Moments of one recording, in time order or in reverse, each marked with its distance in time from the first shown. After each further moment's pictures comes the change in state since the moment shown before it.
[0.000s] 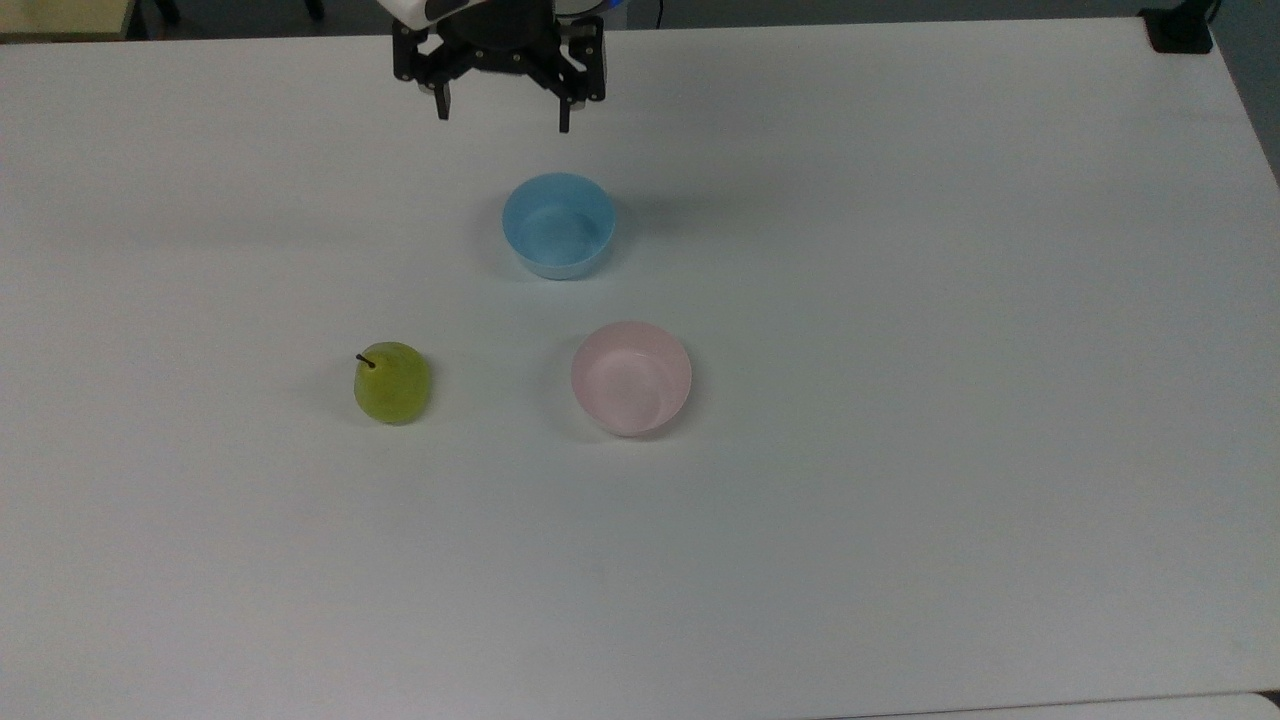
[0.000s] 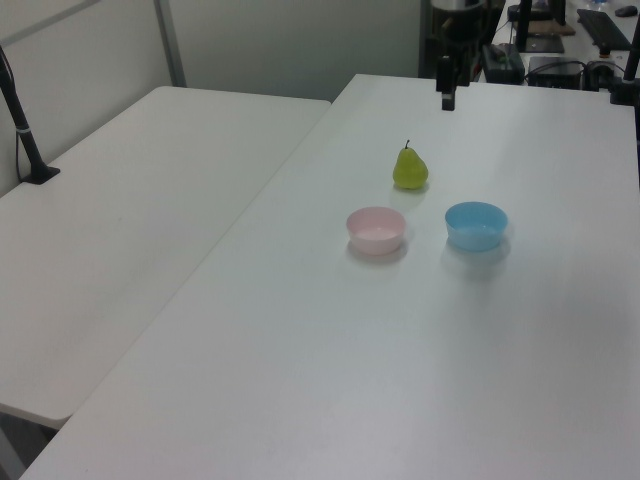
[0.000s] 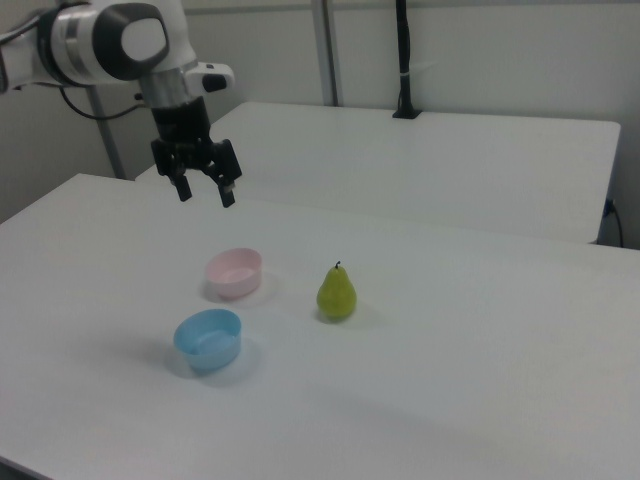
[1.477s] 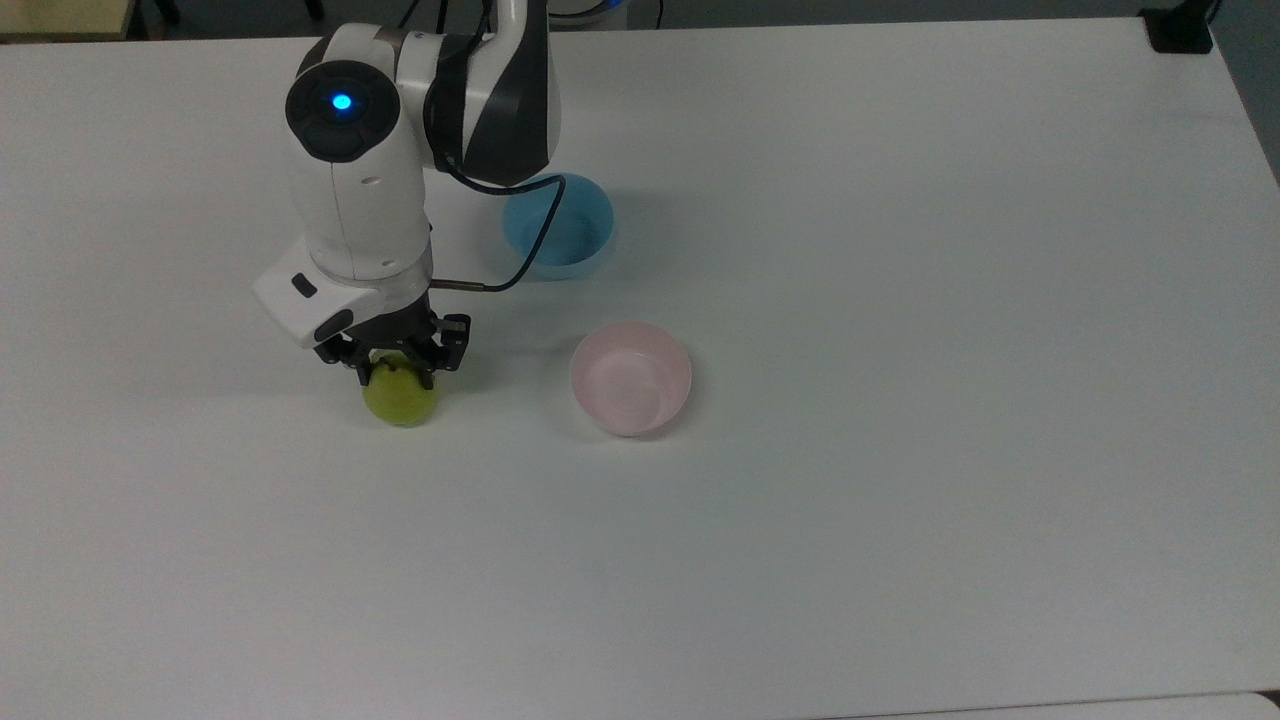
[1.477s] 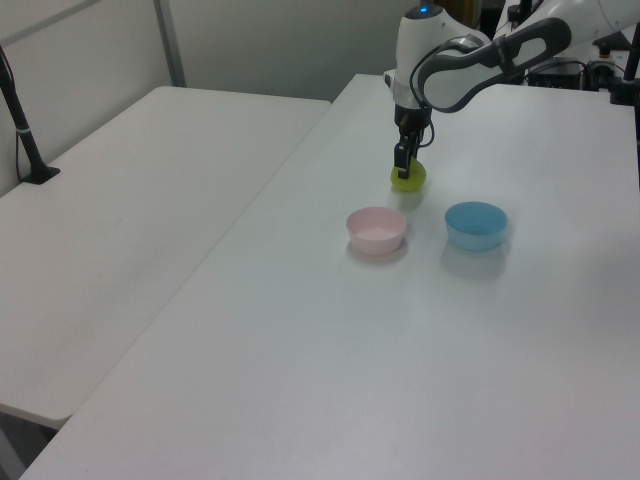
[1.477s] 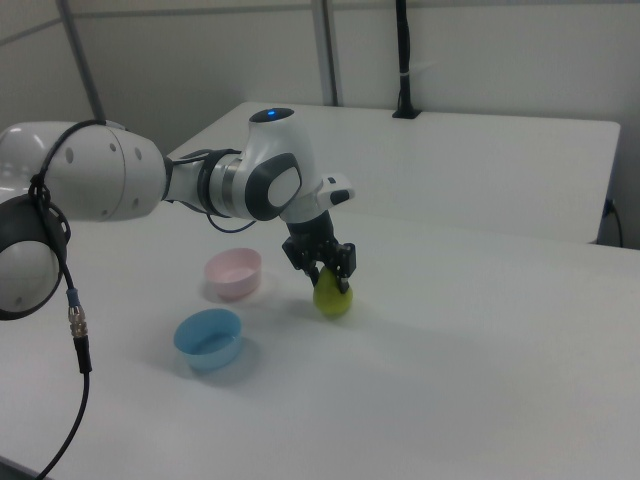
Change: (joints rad) arm -0.160 0.434 -0.023 0.020 -0.025 0.556 -0.159
